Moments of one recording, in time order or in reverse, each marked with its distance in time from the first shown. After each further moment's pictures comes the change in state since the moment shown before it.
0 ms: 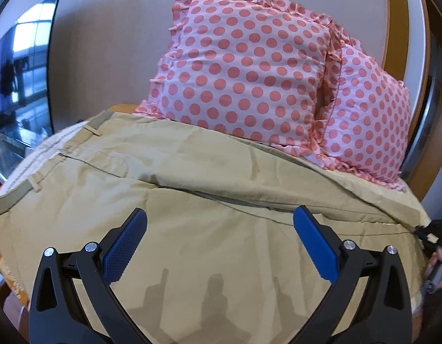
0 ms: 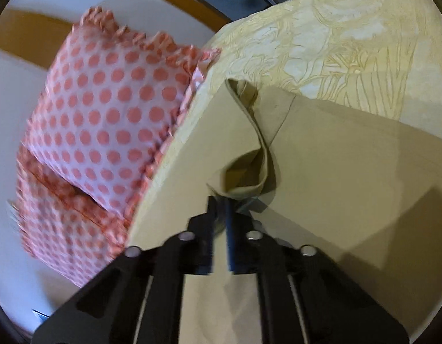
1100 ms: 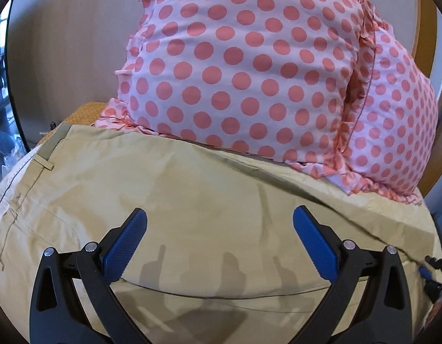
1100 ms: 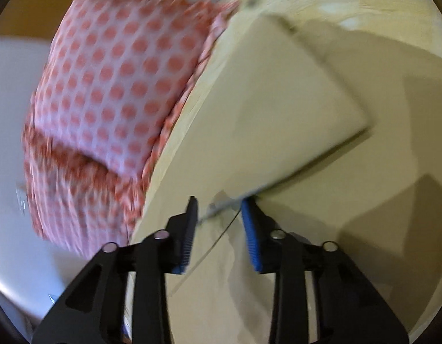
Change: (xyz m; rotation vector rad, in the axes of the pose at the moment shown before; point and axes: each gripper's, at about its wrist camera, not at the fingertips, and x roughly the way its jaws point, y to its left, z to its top) left arm 0.133 -0.005 0.085 0.023 0.162 0.012; right arm 0.010 0.032 -0.032 0.041 0.176 -0.002
